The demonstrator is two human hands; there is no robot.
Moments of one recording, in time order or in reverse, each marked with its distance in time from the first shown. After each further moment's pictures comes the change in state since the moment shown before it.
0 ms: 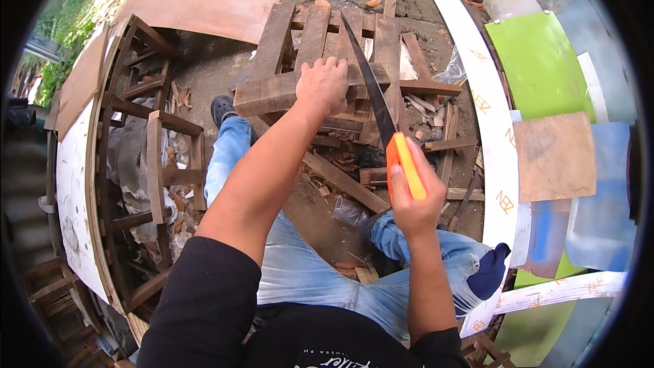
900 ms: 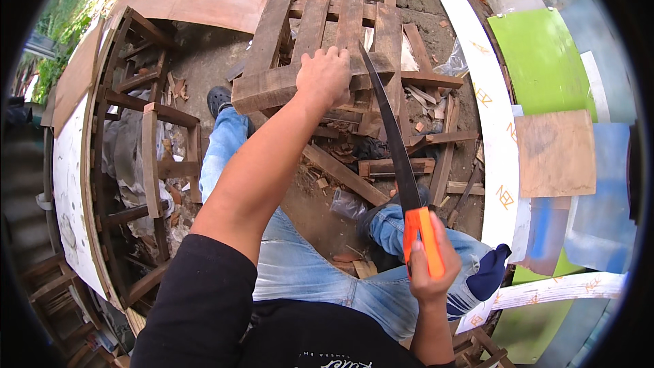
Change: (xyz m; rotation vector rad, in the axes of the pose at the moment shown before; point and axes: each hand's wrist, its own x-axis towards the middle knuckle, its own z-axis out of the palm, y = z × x) left_hand -0.002 0.007 0.010 -0.024 0.082 -0.016; right_hand -0.070 -0.025 -0.055 -0.054 -0.016 -0.096
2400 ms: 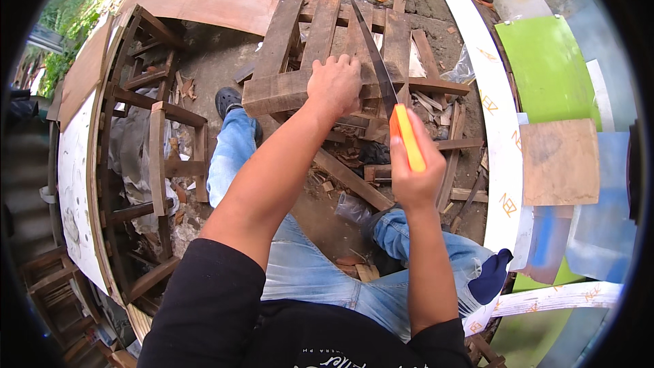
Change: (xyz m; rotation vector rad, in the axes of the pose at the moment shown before) left_hand -0.002 0.002 -0.006 -0.009 -0.068 0.009; right_hand 0.113 0.047 0.085 0.036 0.068 -0.084
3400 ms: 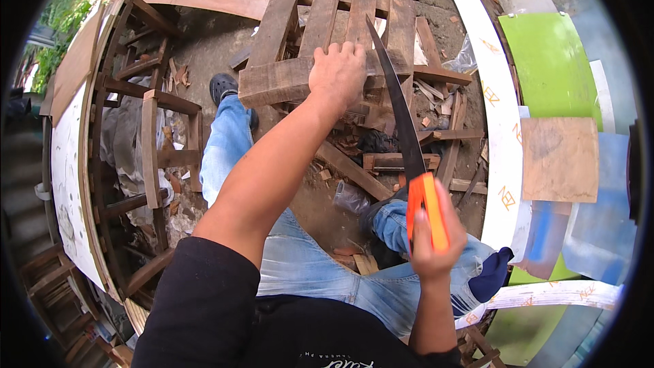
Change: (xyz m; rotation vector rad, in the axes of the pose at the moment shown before) left_hand -0.001 0.004 0.018 0.045 0.059 -0.021; right_hand -0.066 -0.055 -0.060 -0.027 -0.071 0.151
